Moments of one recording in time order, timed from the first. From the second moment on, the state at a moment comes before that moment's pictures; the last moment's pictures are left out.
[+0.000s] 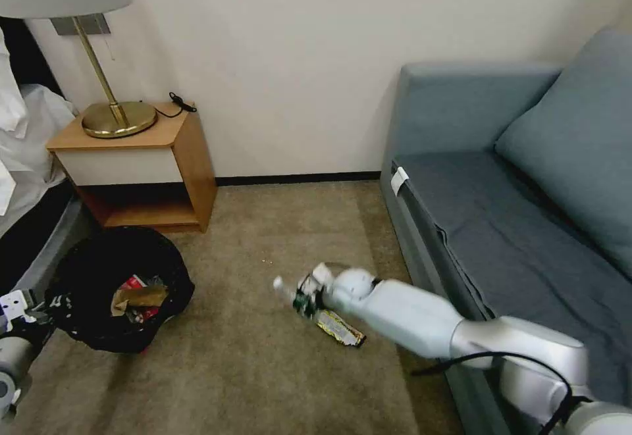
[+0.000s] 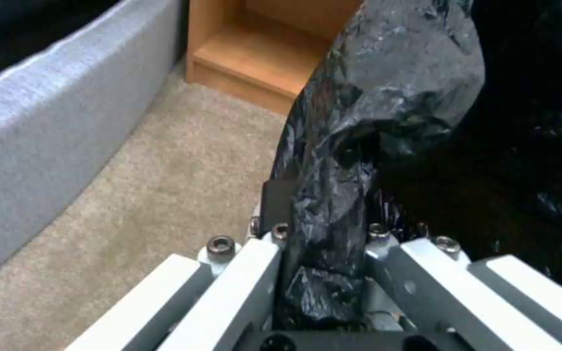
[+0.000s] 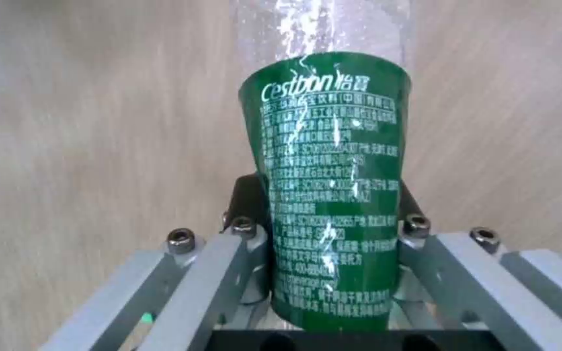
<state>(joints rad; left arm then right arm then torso) 1.45 -1.10 -1.10 -1.70 -0.78 0.44 0.12 -0.25 1.22 -0.72 1.13 0.84 -0.57 -0.14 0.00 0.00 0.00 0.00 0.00</state>
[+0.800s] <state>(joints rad) 1.44 -1.15 -1.03 -1.74 -0.77 0.47 0.12 -0.05 1.39 -0.74 1.53 1.04 -0.29 -0.01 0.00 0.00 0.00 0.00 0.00</state>
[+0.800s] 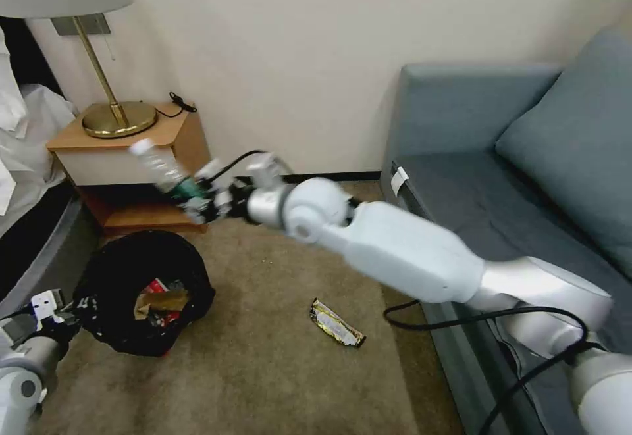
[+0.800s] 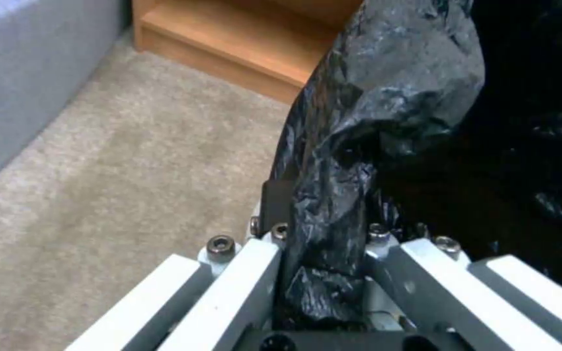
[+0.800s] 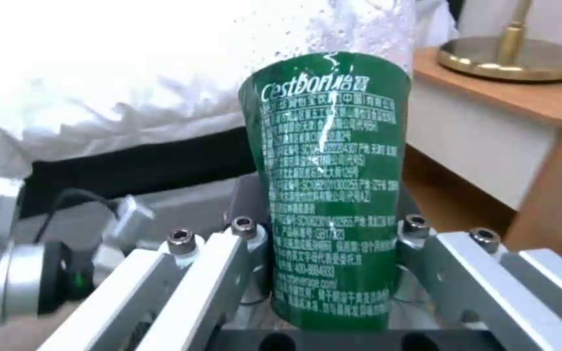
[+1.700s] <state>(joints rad) 1.43 -1.15 -1.00 -1.78 -0.81 0.50 0.11 -0.16 1.50 -0.92 1.32 0.86 -0.27 -0.05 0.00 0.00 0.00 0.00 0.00</state>
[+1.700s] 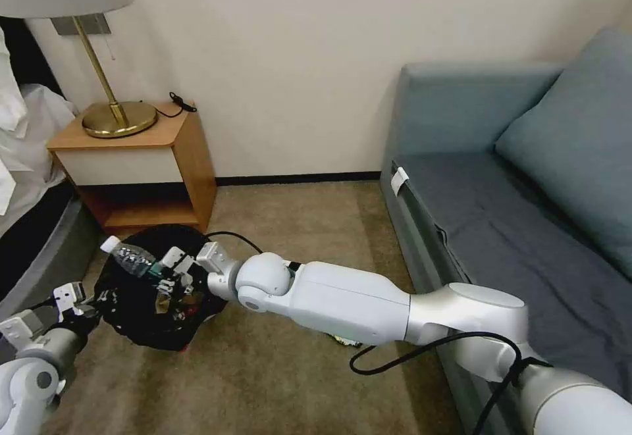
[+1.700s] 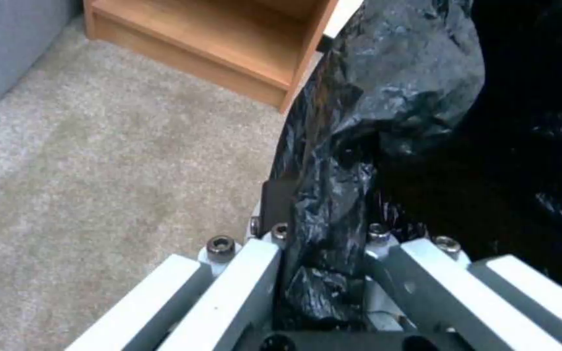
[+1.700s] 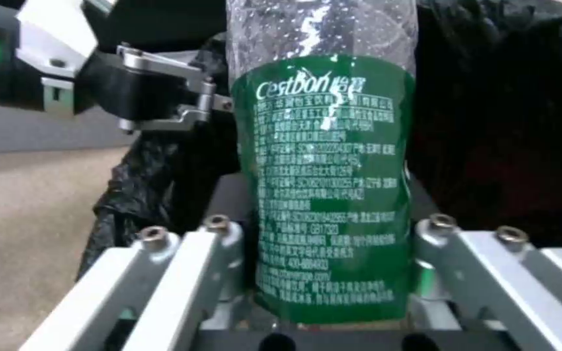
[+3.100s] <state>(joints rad) 1.43 -1.16 -1.00 -1.80 -0.74 0.45 0.14 -0.45 1.13 -0.55 1.21 0.94 -0.32 -0.06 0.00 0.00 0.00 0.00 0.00</state>
